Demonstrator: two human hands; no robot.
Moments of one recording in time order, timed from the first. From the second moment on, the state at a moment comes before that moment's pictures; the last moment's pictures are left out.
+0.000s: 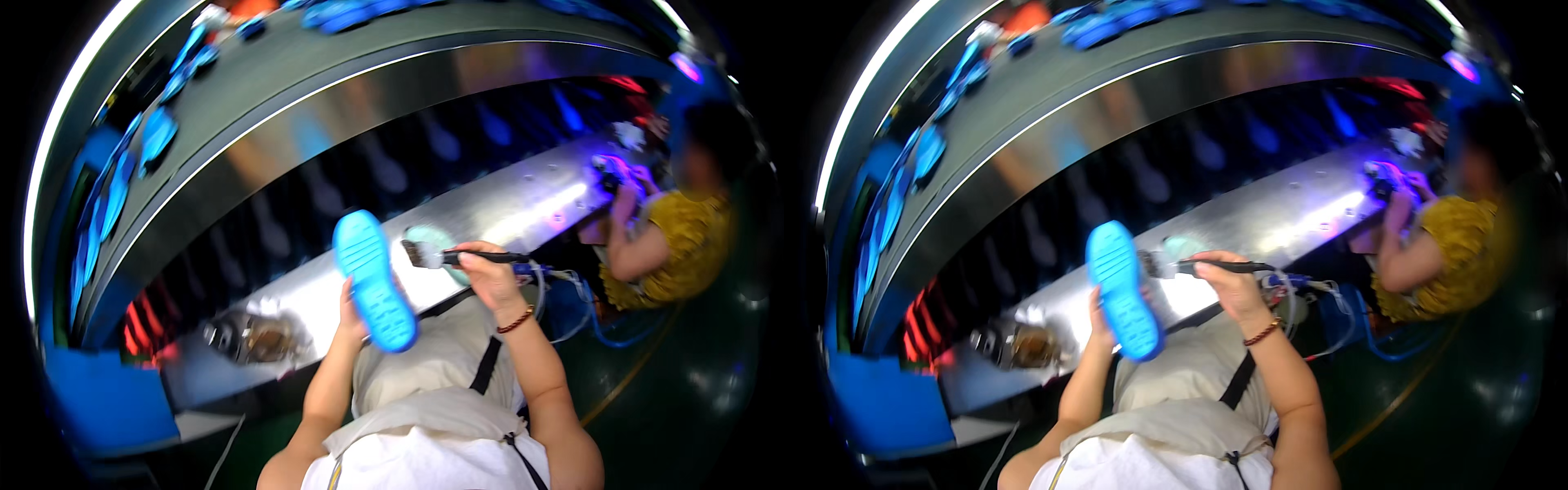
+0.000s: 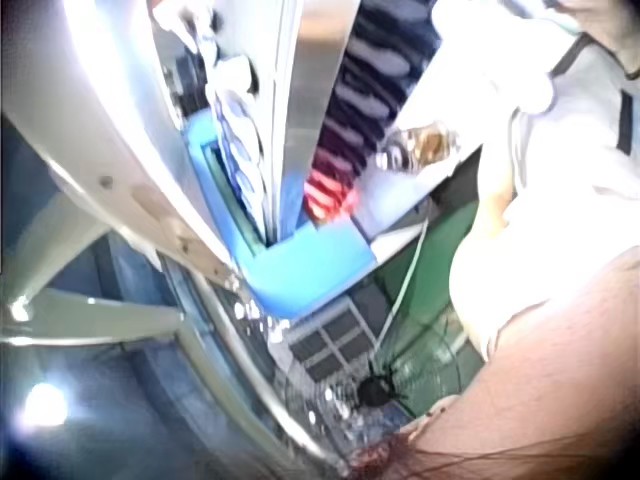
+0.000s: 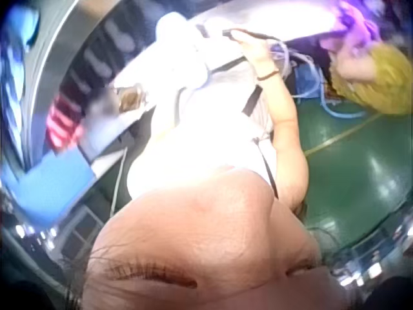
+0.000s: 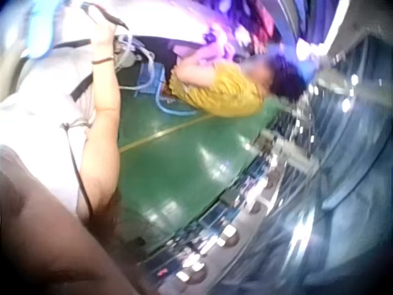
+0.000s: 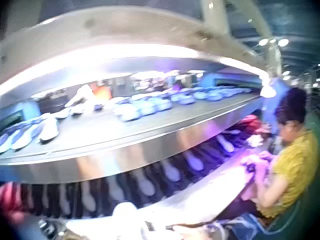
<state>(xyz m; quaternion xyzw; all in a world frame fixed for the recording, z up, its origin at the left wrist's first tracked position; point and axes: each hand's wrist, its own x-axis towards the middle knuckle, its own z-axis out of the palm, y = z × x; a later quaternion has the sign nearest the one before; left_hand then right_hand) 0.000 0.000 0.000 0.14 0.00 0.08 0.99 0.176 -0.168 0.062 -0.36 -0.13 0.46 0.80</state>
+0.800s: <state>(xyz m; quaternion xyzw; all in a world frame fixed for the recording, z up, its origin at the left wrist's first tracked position) 0.044 0.013 0.027 0.21 0.20 0.17 0.94 0.172 -0.131 0.094 -0.61 -0.58 0.35 0.42</state>
